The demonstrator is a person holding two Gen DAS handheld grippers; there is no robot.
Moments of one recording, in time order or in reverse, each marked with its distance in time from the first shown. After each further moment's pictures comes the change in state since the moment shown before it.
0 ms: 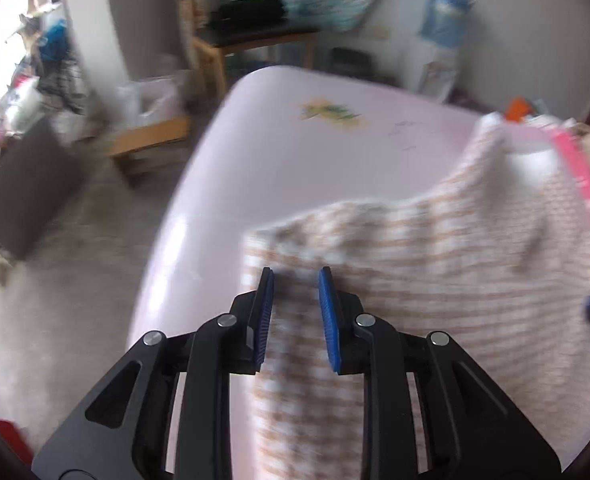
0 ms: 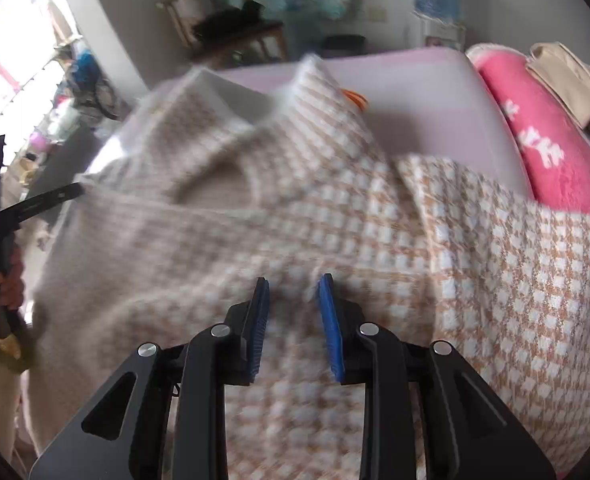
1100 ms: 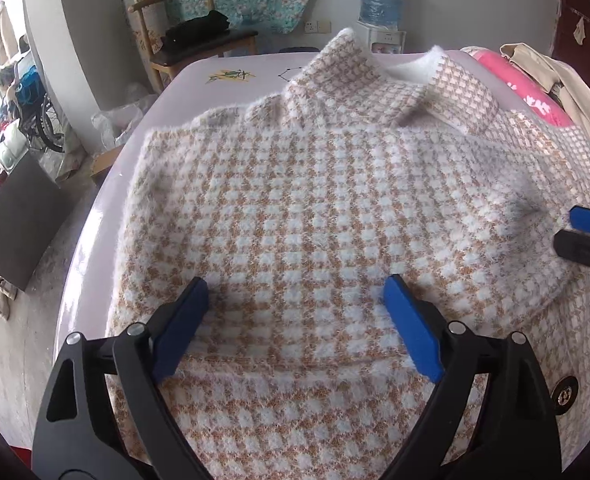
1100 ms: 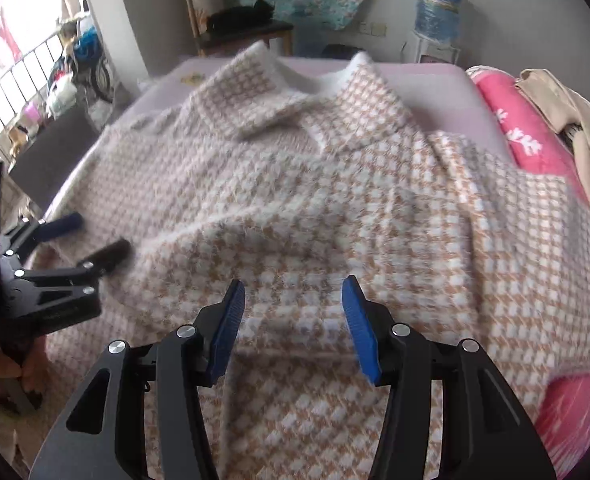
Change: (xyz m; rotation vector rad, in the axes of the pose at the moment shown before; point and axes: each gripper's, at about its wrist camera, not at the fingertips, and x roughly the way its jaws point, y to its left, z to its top) left arm -0.057 -0.081 -0.117 0.180 -0.064 -0.056; right arm -0.042 0.072 -0.069 -0.085 -0.082 -0.103
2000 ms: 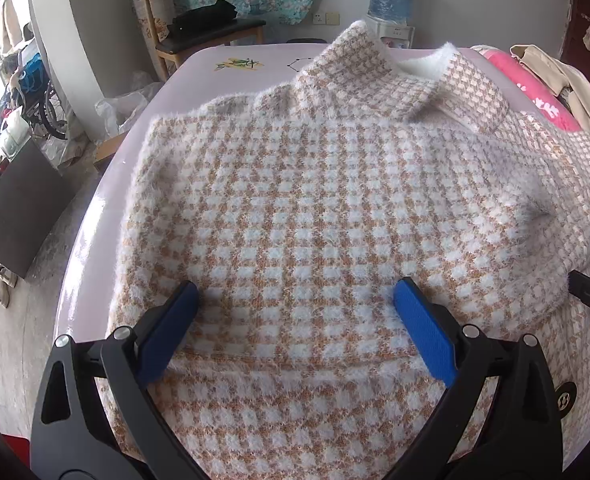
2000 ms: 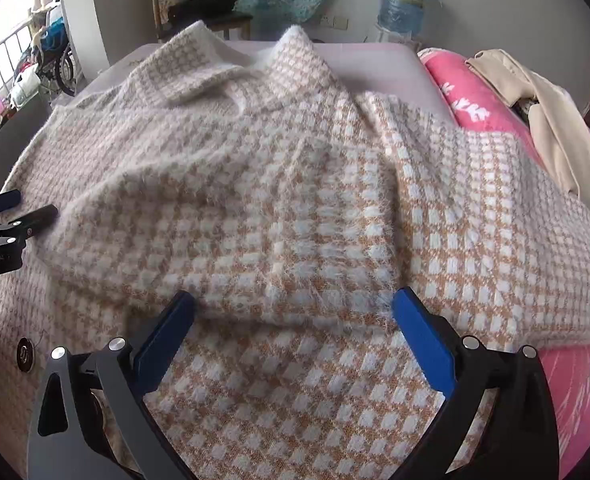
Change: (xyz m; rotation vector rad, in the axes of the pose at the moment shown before) left arm 0.004 0.006 -0.001 -0.035 0.026 -0.001; right arm 0.016 -0.035 -0.020 0.006 0.039 -0.110
